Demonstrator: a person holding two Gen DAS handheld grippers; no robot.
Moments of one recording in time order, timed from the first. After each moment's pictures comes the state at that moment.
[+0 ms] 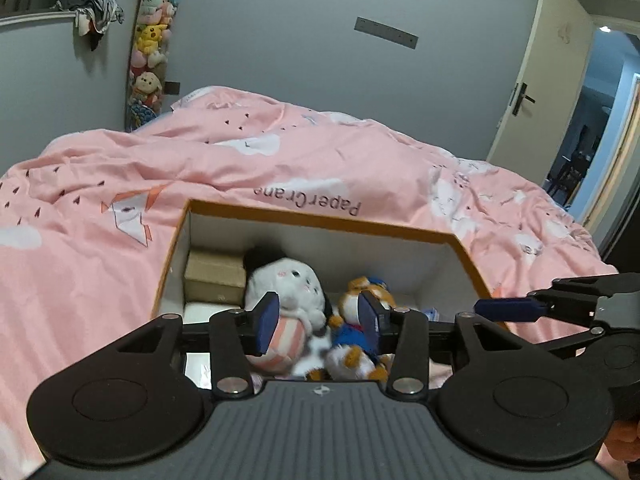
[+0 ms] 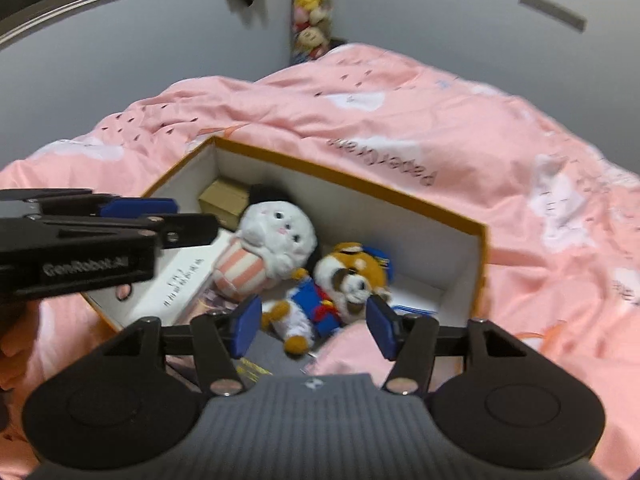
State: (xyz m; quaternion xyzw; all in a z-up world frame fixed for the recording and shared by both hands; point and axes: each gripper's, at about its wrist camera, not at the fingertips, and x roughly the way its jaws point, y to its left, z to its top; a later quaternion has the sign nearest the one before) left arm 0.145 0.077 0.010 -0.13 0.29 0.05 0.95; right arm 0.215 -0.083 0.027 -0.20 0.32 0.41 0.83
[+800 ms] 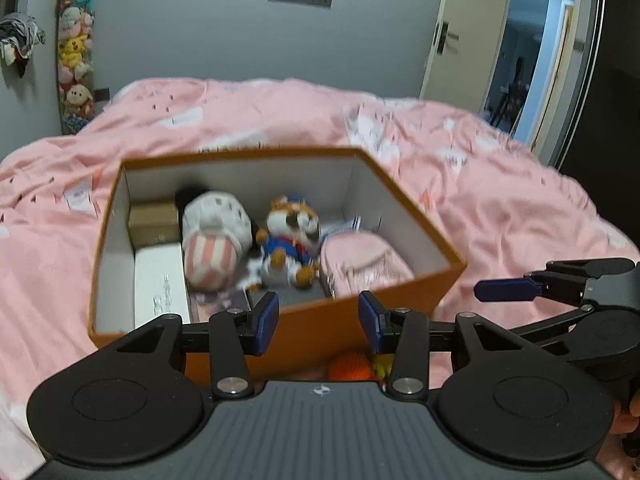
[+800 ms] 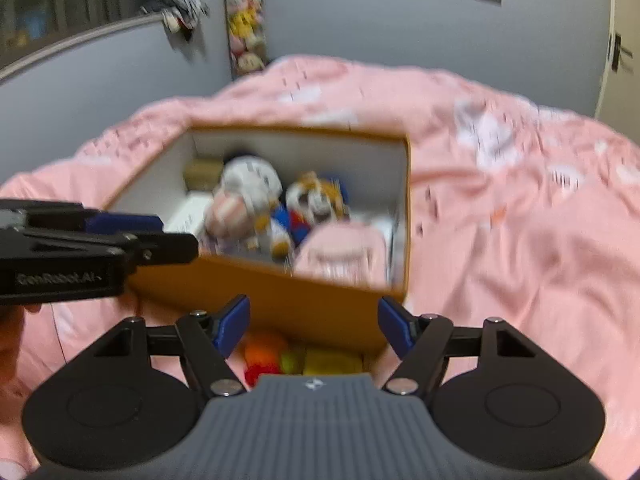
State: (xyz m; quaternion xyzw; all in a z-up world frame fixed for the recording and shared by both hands) left arm 0.095 0.026 -0.012 -0.05 0.34 -0.04 0.94; right arm 0.150 -0.169 -0.011 -0.12 0.35 0.34 0.86
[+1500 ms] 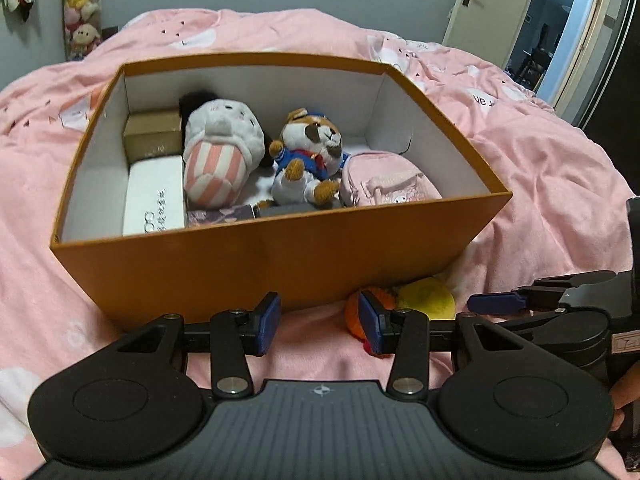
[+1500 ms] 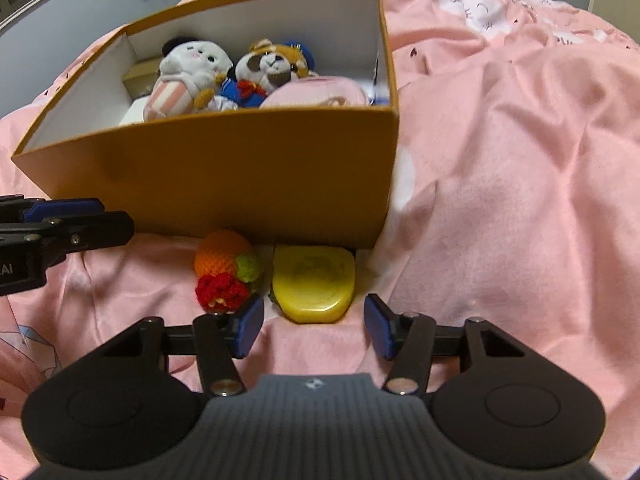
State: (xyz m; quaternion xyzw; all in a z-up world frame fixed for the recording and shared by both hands) left arm 0.105 0.034 -0.058 -0.08 0.42 -0.03 0.90; right arm 0.182 -0.165 -0.087 -0.11 0.47 0.31 0.82
